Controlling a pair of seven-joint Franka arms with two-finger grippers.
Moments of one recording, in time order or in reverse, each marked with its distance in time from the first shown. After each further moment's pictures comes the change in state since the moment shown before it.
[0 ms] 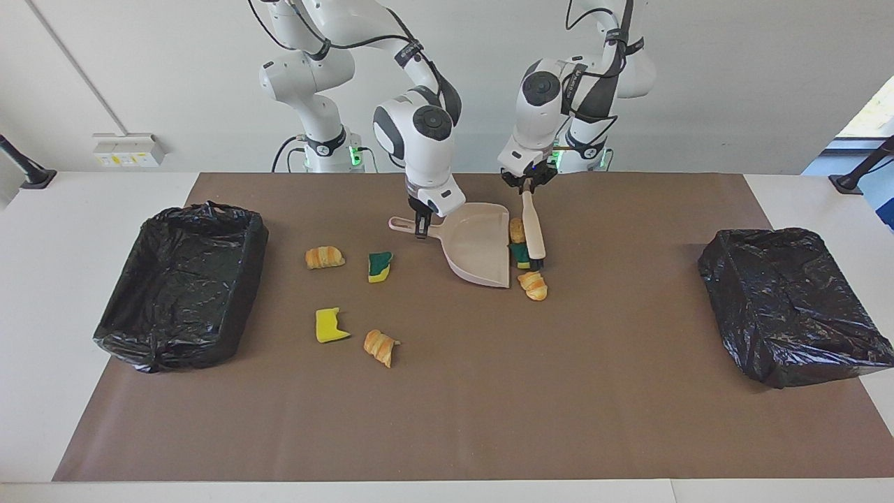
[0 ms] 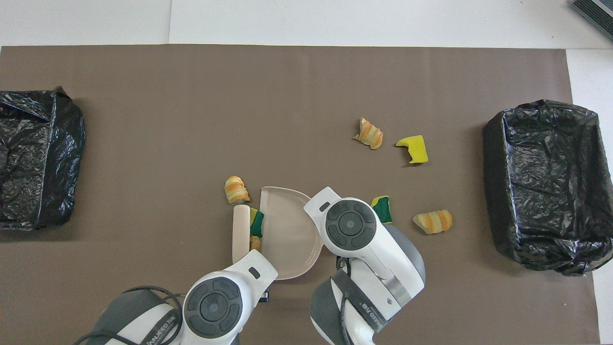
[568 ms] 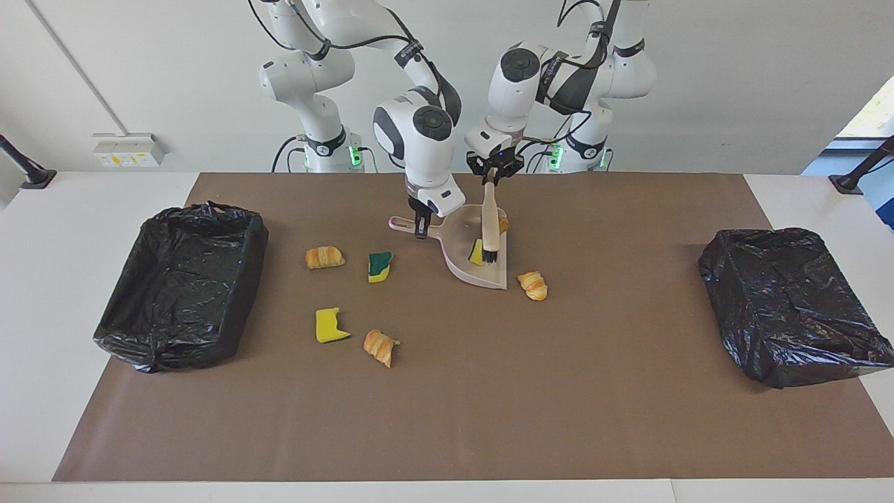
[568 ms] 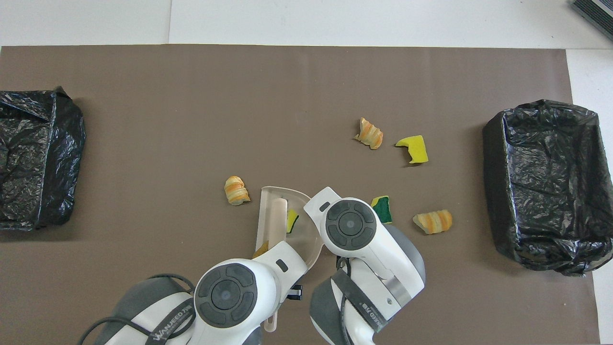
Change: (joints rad) left arm -0.021 0.100 0.007 0.182 -0.107 -0.043 0.046; right arm 0.000 0.000 0.000 0.000 0.000 0.000 0.000
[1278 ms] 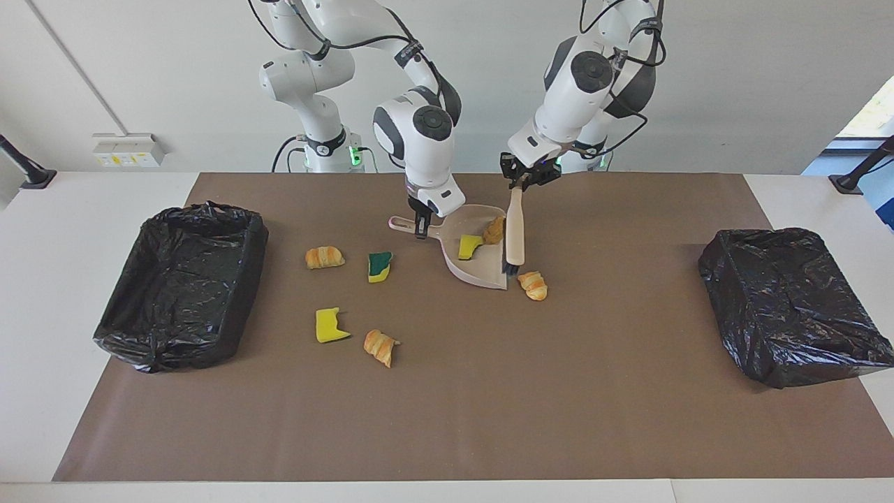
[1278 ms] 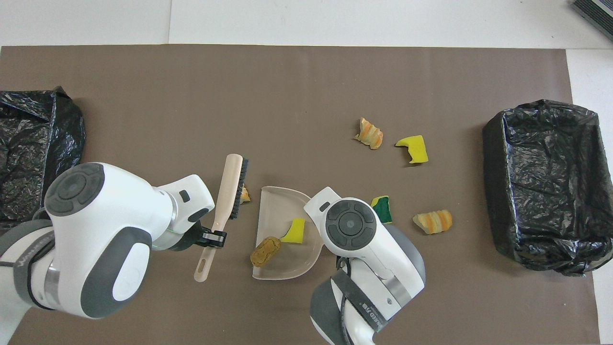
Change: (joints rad) left arm 0.205 0.083 0.215 0.079 0.007 -0.081 0.535; right arm 0.000 0.000 0.000 0.000 0.000 0.000 0.000
